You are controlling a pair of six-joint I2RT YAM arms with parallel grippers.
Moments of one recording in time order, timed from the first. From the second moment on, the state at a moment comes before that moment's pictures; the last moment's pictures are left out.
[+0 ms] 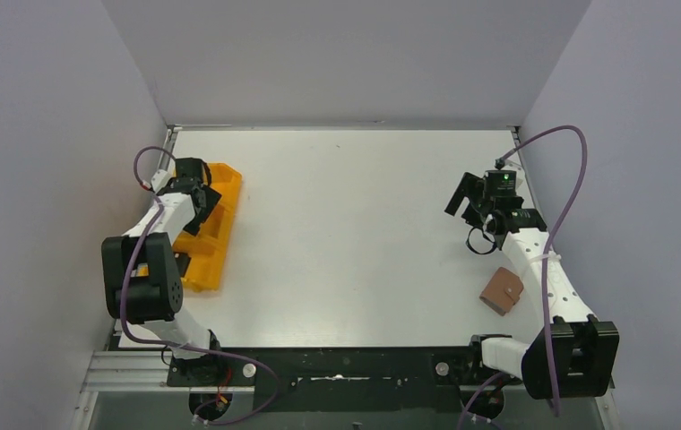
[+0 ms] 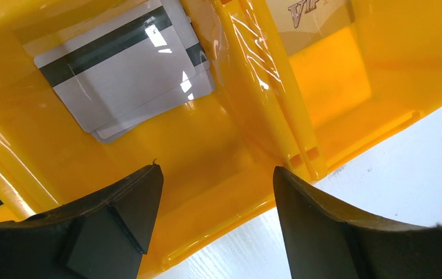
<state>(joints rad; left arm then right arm) 0.08 1.65 1.08 -0.45 -0.37 -0.97 0.03 1.19 0.95 -0.55 0.12 0.44</state>
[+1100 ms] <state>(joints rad) 0.03 1.82 1.27 -0.48 -0.36 -1.07 0.01 1.24 0.95 -0.55 0.12 0.44</state>
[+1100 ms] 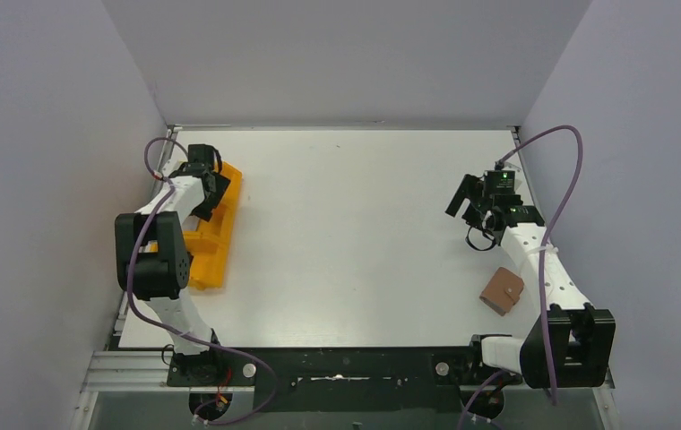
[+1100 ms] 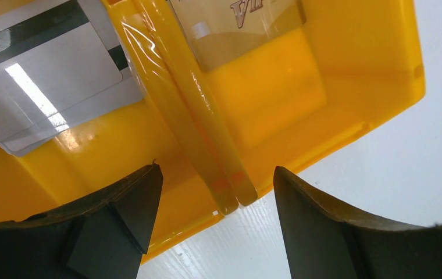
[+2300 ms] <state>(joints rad) -0.37 1.92 1.33 -0.40 -0.18 -0.76 -0.02 1.27 0.97 -0.59 0.15 0.44</state>
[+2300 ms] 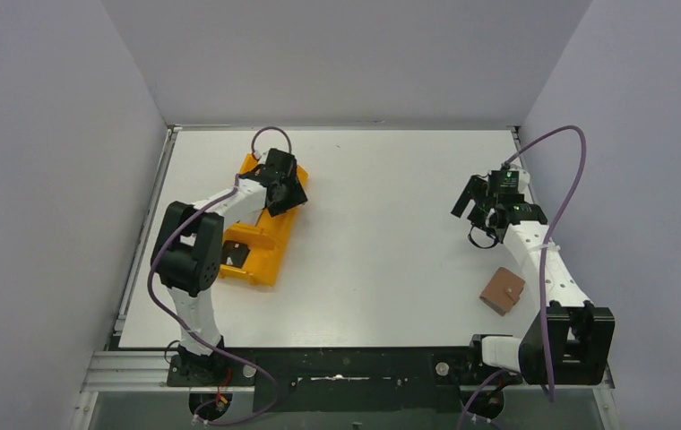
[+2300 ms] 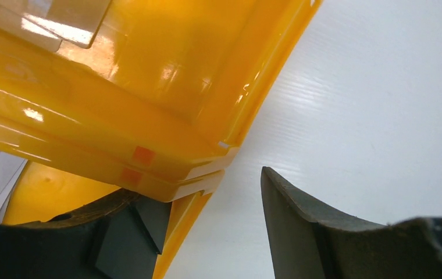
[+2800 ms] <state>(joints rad) -0.64 1.91 1.26 -0.17 0.03 -0.56 -0.03 1.12 0.95 -0.57 0.14 0.43</state>
